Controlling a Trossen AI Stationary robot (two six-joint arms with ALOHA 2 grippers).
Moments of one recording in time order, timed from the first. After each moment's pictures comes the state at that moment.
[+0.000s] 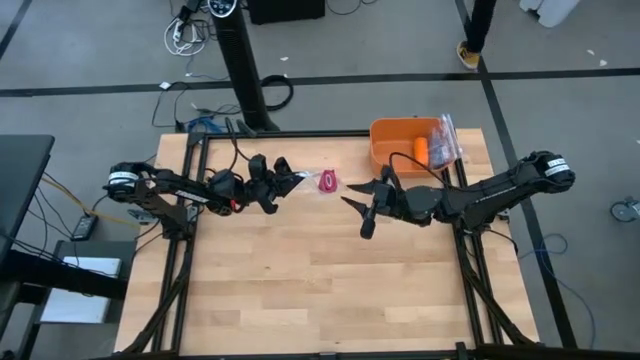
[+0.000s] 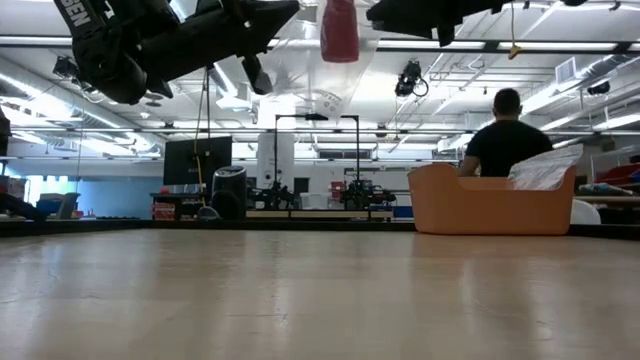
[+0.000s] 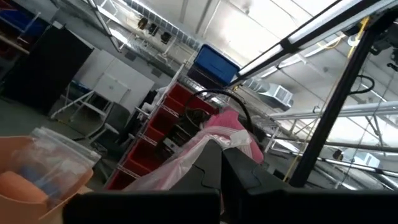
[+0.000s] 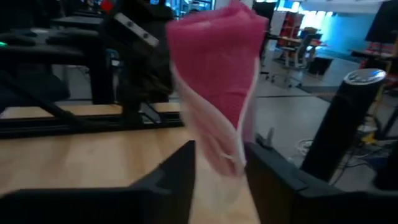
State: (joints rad) left arm 0.15 1.50 0.50 1.53 0.04 -0.63; right arm 0.21 1.23 0.74 0.41 0.58 -0.07
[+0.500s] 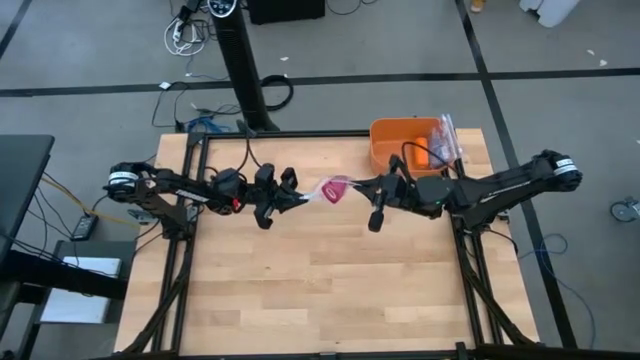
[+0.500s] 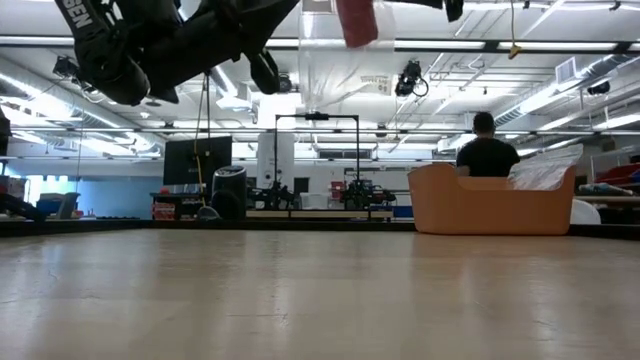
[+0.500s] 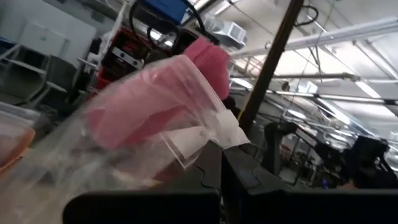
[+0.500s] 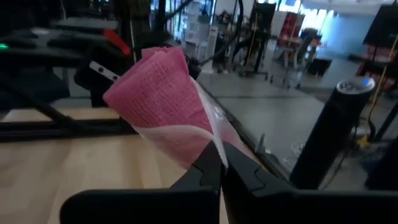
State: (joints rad) left arm 0.17 1.50 0.50 1.43 0.40 -0.58; right arm 0.20 1.13 0.84 0.20 0.57 -0.09
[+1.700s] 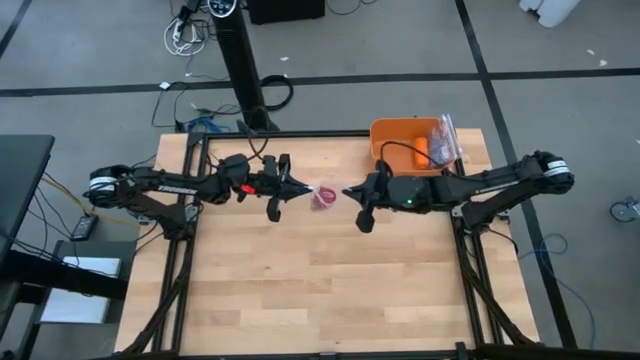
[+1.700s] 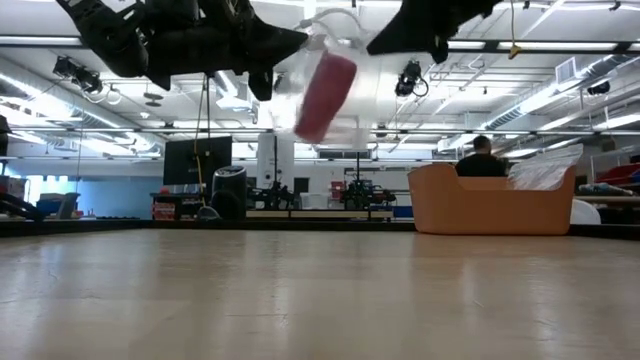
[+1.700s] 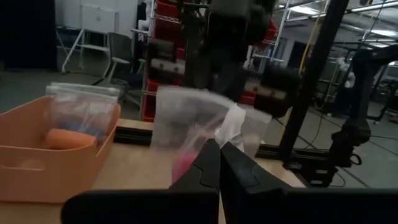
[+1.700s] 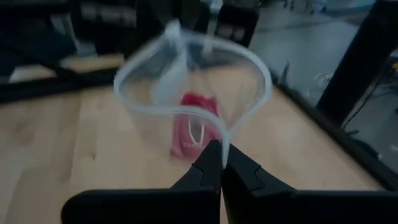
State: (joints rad) left arm 0.25 1.34 0.58 0.86 0.37 -0.22; right arm 0.12 1.25 0.91 -0.04 0.44 0.17
